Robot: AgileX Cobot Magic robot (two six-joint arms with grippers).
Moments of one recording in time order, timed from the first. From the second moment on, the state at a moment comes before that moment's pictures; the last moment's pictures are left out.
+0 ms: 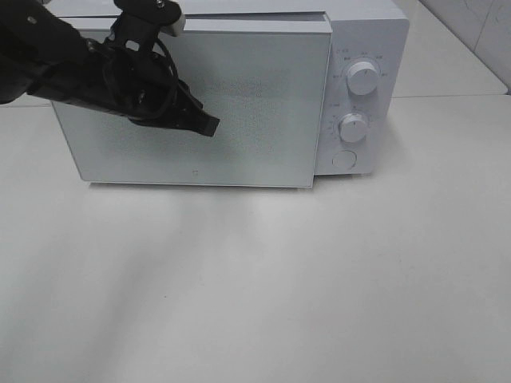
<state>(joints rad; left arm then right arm) -0.54 1.81 -1.13 -0.81 0.09 0.96 0.22 0.00 -0.50 -0.08 1.00 0.07</state>
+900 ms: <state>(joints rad) -0.64 2.04 -1.45 -0.87 0.28 0.90 0.22 0.00 -0.50 -0.08 1.00 0.07</state>
